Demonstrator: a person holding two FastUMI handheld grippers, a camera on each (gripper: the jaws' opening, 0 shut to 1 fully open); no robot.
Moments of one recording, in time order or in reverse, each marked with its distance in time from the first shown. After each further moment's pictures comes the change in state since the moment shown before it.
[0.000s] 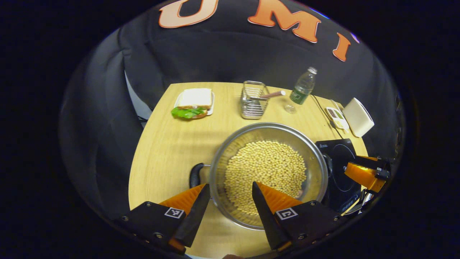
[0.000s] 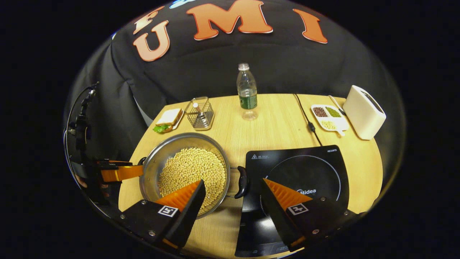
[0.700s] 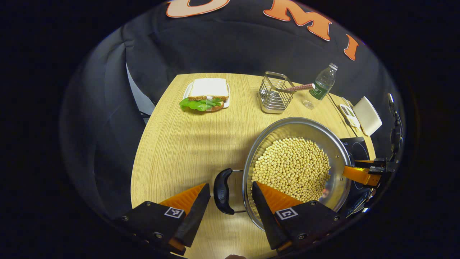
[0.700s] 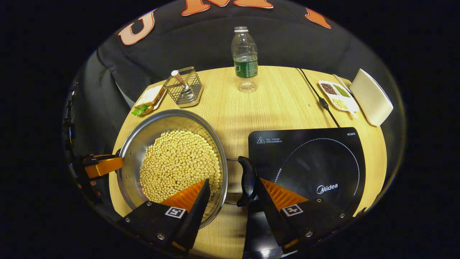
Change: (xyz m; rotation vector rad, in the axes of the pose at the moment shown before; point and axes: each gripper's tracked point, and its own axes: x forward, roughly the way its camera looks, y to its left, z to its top) left arm 0.048 0.030 -0.001 0.012 0.025 -0.008; right arm 0.060 0.001 -0.028 0.016 0.168 -0.067
